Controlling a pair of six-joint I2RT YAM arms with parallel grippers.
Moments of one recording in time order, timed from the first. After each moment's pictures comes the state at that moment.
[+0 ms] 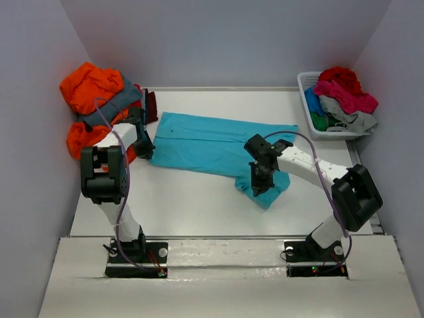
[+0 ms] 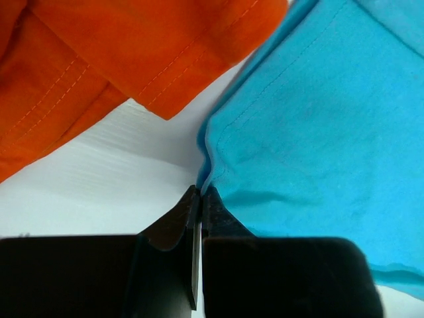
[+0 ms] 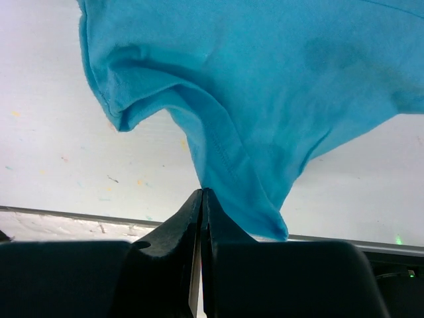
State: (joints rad) left arm 0.00 1.83 1.25 -0.67 -0.06 -0.43; right arm 0.65 1.58 1.10 -0.93 -0.06 0.71
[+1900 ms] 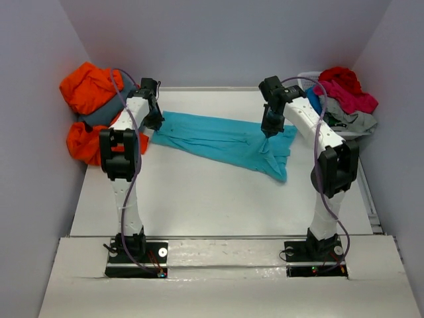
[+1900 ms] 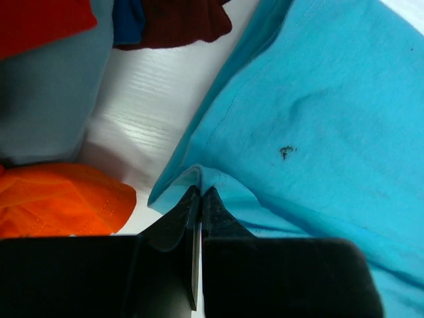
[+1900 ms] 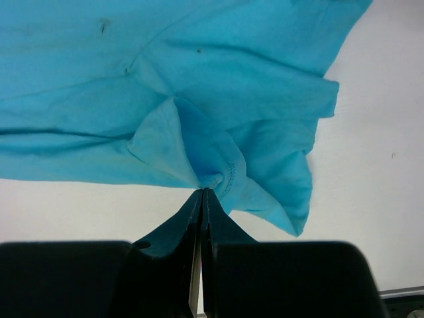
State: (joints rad) left arm -0.07 2.19 1.89 -0.83 -0.10 -0.40; right arm 0.37 1.95 1.89 -1.17 0.21 0.60
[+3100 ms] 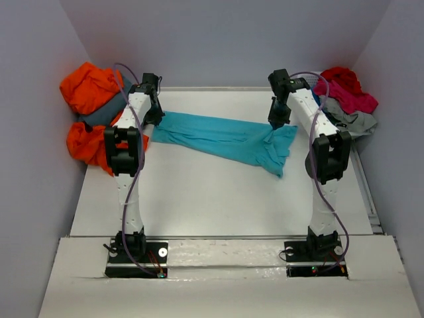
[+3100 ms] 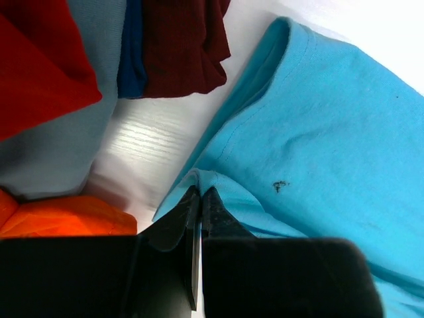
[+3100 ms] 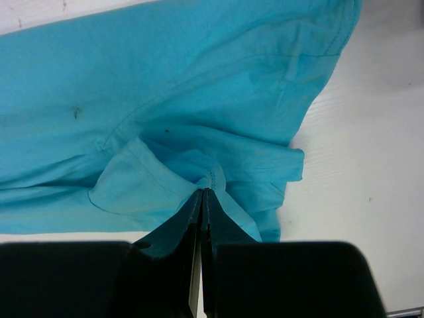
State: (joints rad) left arm -0.07 2.32 2.10 -0.92 -0.14 -0.39; right arm 0.24 2.16 2.11 -1.20 0.22 0.55
